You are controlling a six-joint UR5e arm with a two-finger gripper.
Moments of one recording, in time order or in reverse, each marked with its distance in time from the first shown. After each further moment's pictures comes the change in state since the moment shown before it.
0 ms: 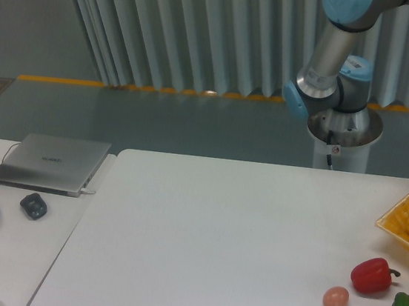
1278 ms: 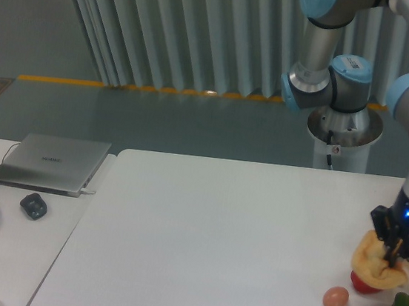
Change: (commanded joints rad) arm -0.258 0.002 -0.058 0.281 -0.149 -0.821
